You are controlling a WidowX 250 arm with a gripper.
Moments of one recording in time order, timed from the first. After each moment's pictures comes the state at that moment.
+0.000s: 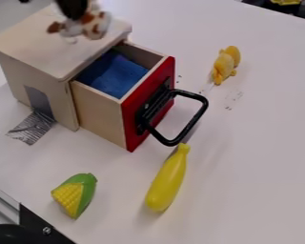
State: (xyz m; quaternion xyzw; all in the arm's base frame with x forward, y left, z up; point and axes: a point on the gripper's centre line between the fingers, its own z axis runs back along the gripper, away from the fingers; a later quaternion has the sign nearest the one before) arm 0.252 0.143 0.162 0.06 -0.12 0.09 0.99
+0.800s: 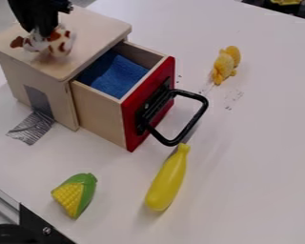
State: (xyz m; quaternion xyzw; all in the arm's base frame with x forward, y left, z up) arm 0.242 0.165 0.151 0.07 -0.08 0.10 0.99
